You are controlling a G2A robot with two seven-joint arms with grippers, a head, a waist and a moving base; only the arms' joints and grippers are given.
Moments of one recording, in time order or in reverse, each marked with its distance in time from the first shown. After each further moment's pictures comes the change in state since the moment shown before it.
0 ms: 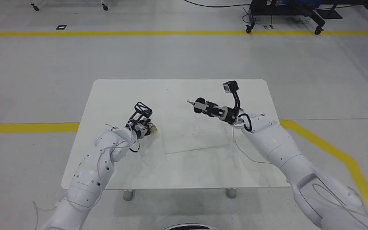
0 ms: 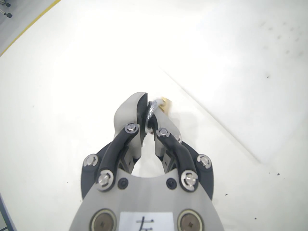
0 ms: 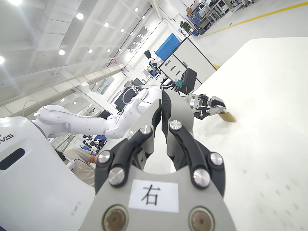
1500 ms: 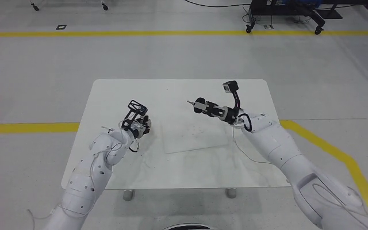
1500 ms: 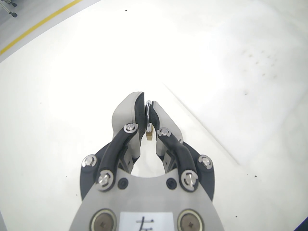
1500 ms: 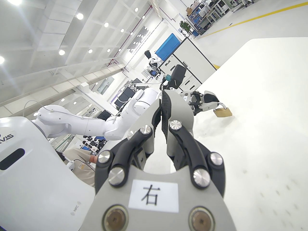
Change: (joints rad) left arm 0.070 0.018 -0.058 -0.092 -0.083 0.037 0.054; right arm 0.000 0.000 0.000 0.000 0.000 0.000 0.000
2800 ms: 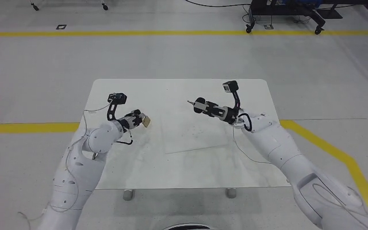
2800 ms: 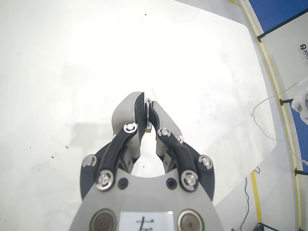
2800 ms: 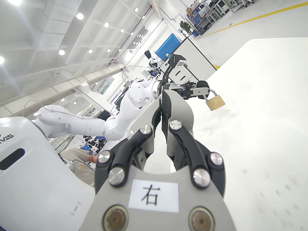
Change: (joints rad) left arm -0.014 -0.005 -0.154 -0.059 -0.458 0.192 -0.265; right arm 0.000 0.000 0.000 0.000 0.000 0.000 0.000
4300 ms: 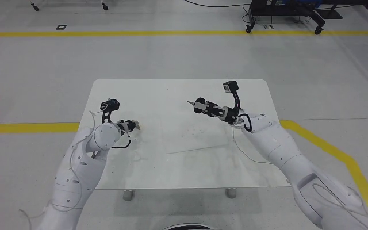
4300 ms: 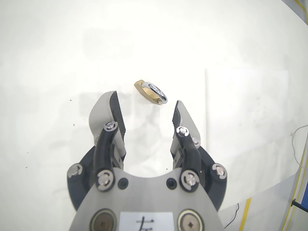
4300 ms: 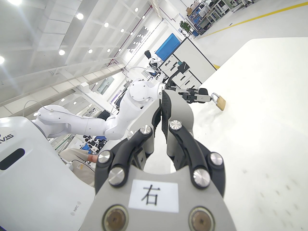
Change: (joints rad) left arm -0.026 -0.005 0.030 0.034 0.096 0.355 -0.117; right arm 0.000 0.000 0.000 0.000 0.000 0.000 0.000
